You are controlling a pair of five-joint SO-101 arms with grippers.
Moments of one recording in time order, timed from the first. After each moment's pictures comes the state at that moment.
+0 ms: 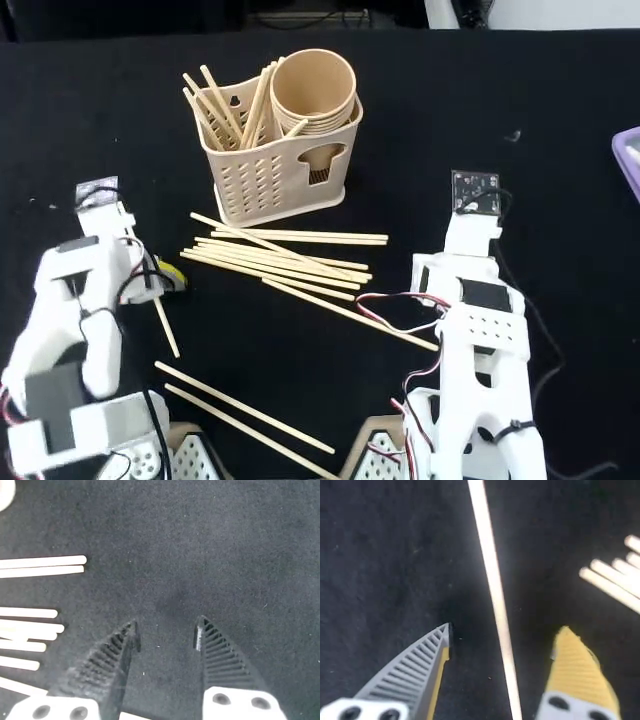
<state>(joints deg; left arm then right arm) -22.6 -10.6 49.9 47.5 -4.6 11.5 -42.6 68.1 43.9 4.6</state>
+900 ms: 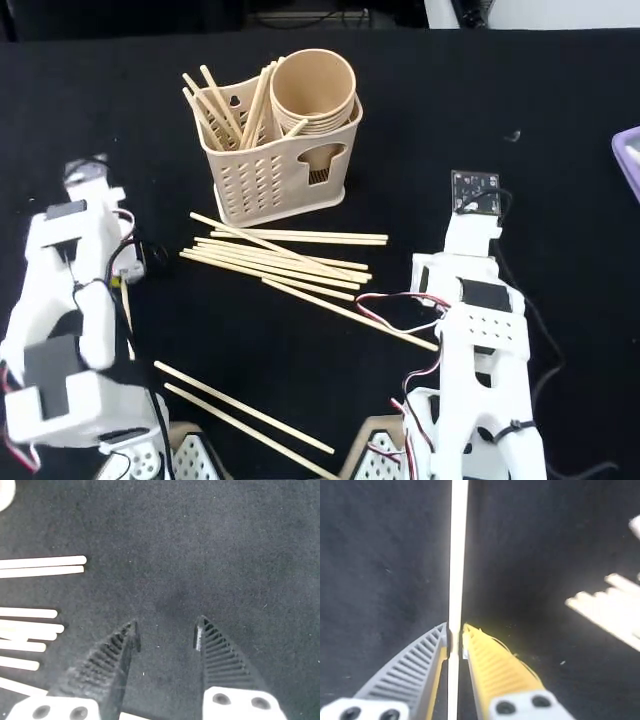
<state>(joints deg) -22.9 -4.3 34.4 58.2 -2.5 11.5 -42.6 68.1 43.9 4.6</state>
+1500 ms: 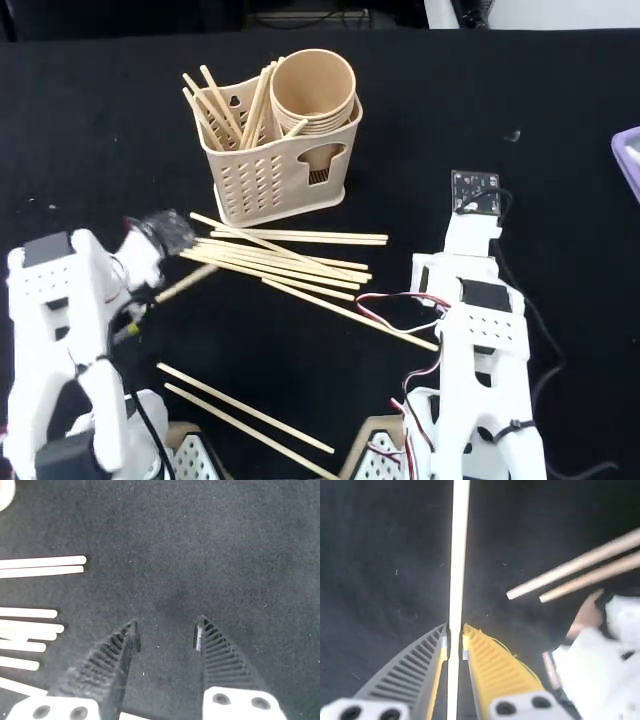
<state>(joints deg) -23.9 -31.6 45.7 82.8 -73.5 11.5 -42.6 68.1 43.9 4.6</state>
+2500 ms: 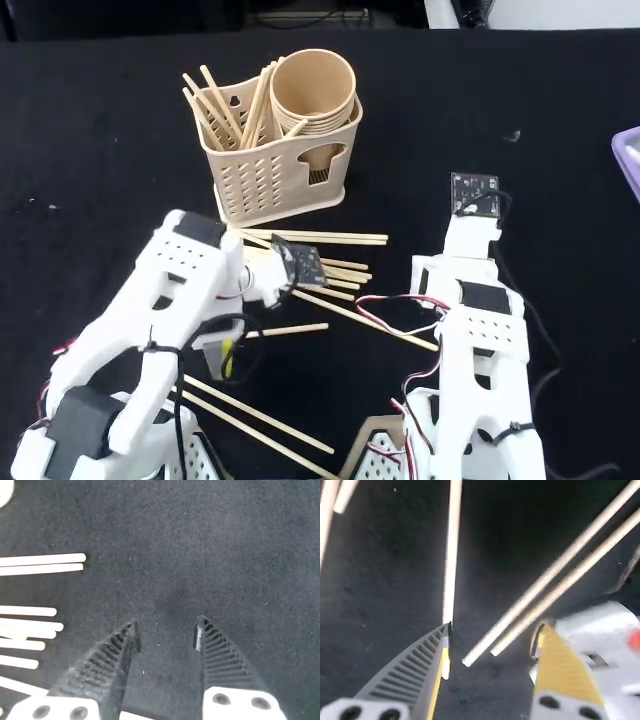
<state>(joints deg) 15.3 -19.1 37.7 86.8 -58.8 11.6 -43.2 69.0 43.7 4.6</state>
